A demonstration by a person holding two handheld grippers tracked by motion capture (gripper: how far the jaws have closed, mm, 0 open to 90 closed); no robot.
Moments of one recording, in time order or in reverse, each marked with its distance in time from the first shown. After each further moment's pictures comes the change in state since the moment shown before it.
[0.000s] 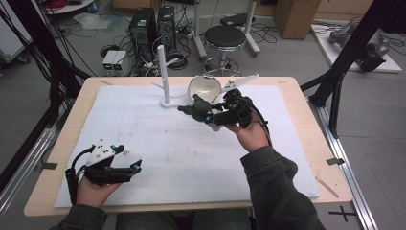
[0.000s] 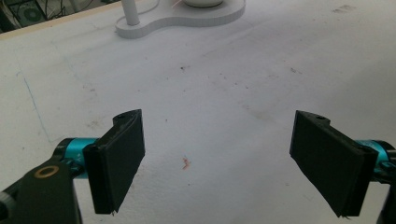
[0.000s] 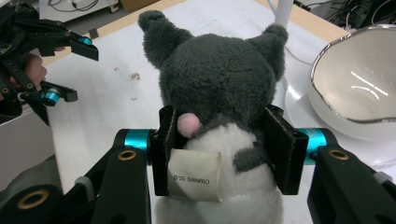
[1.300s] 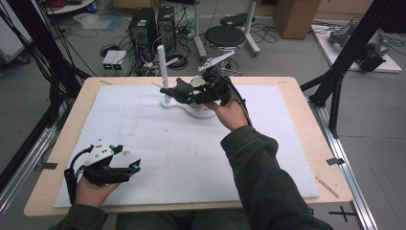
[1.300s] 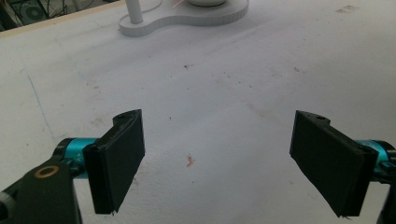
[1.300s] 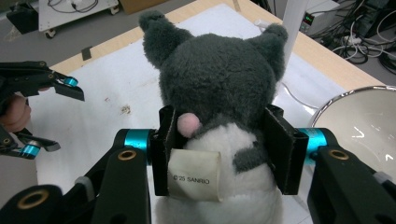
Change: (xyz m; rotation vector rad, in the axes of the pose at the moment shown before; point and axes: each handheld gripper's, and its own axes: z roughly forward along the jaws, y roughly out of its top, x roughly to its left) left arm 0.003 -0.002 -0.001 -0.005 0.003 -0.008; right arm -0.014 0.062 0.040 0.015 0.010 -0.012
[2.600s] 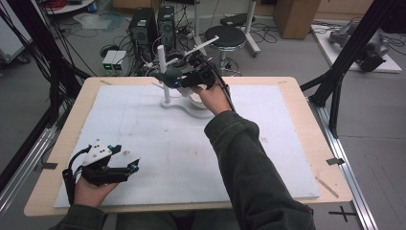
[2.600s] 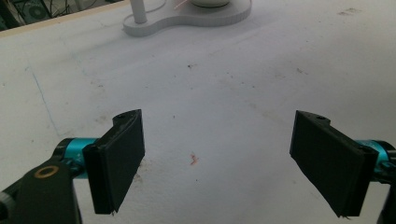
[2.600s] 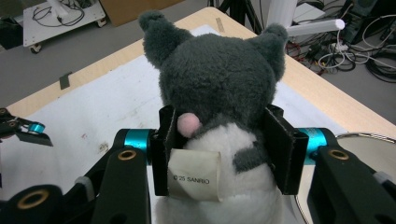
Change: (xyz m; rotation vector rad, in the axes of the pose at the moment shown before) left arm 0.003 -0.002 -0.002 -0.006 0.007 -0.011; right arm -0.021 0.040 0.037 -0.016 -0.033 0.038
